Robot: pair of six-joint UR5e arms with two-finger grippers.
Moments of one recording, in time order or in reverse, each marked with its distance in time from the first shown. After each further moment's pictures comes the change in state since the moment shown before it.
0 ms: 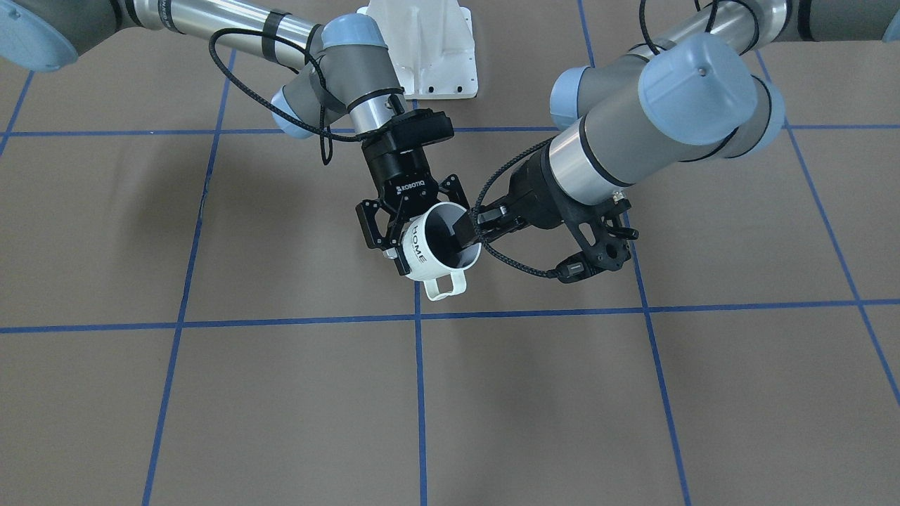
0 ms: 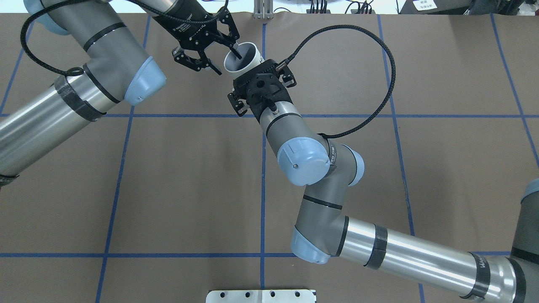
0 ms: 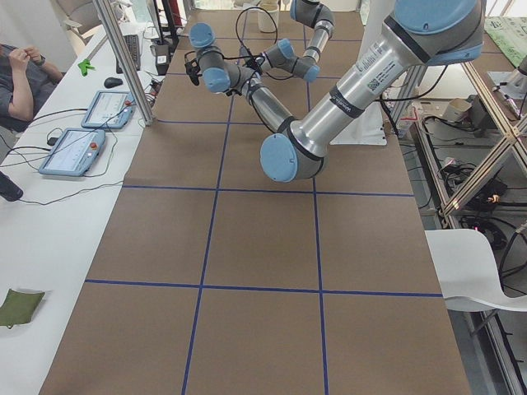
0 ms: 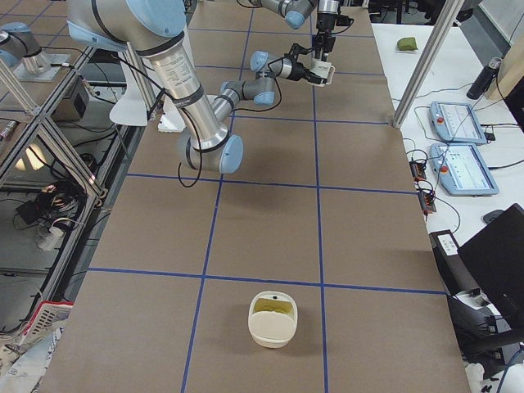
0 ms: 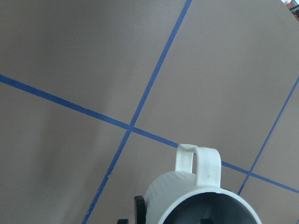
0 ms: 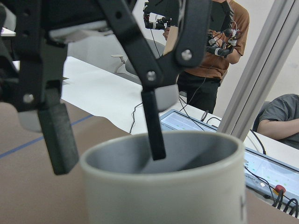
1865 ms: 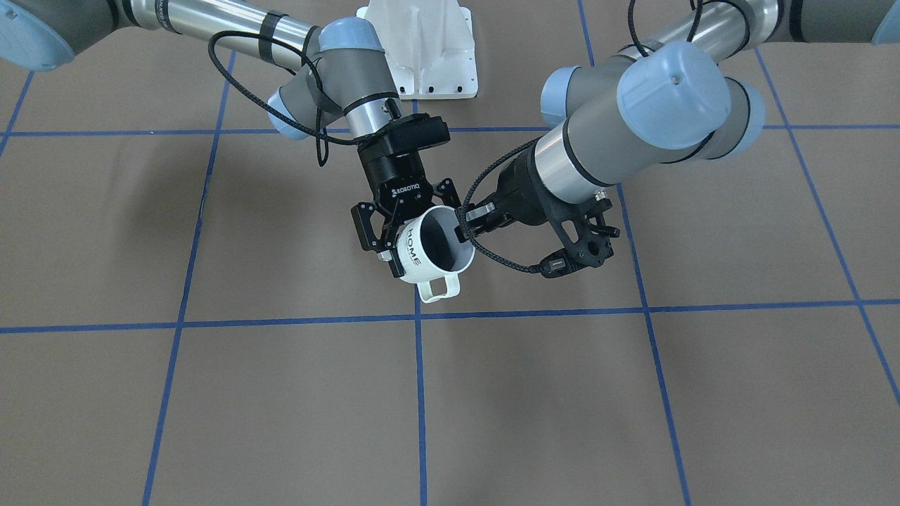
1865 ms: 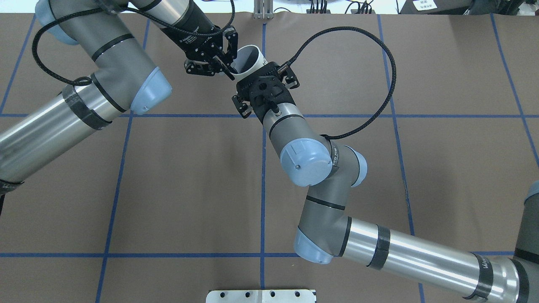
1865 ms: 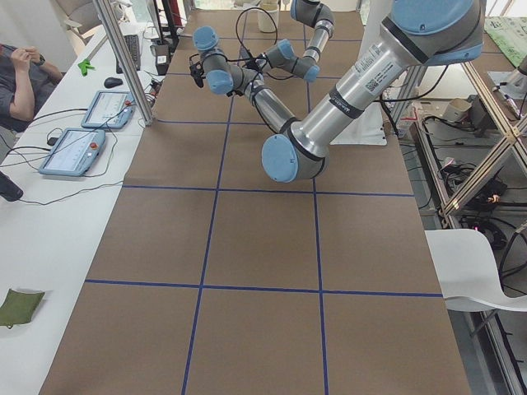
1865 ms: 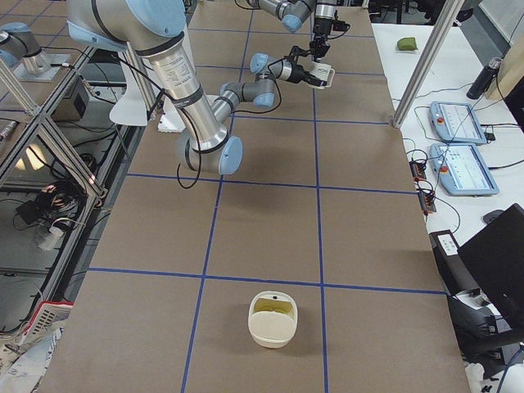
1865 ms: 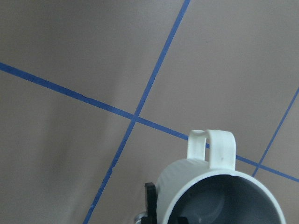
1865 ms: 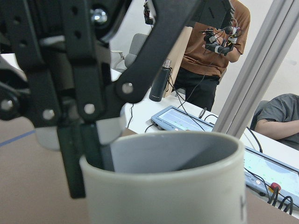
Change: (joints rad) left arm 0.025 0.006 -0.001 0.004 0.000 0.006; right arm 0.000 -0.013 0.003 -0.004 0.000 -0.015
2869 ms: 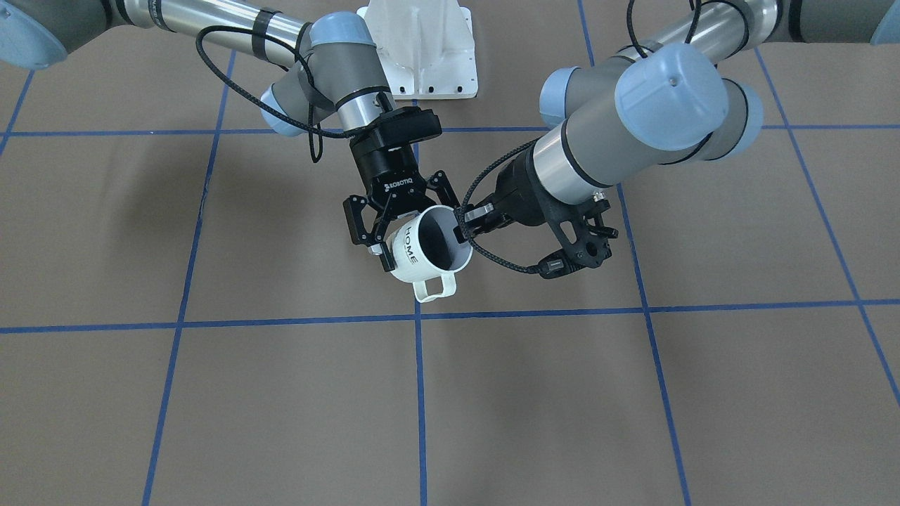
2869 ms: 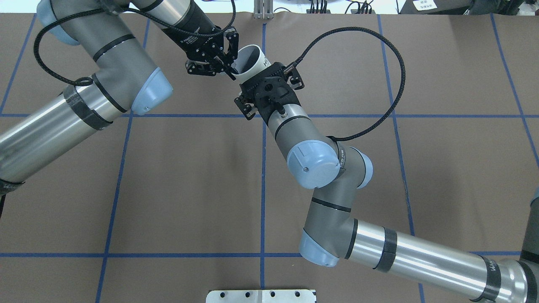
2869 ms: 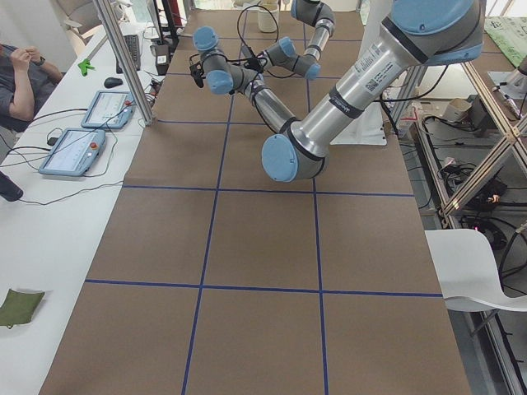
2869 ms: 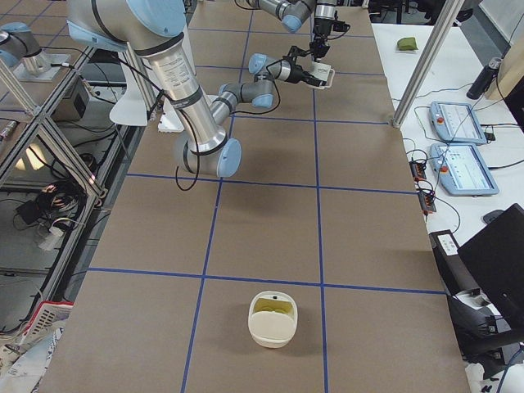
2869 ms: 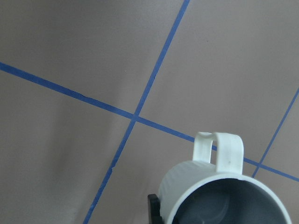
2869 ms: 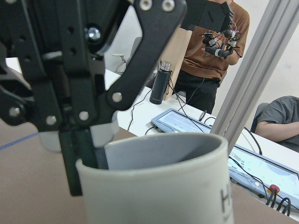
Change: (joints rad) left arm 0.002 -0.003 0.005 -0.003 0.001 0.001; right arm -0.001 -0.030 0.045 0.005 0.000 -0.008
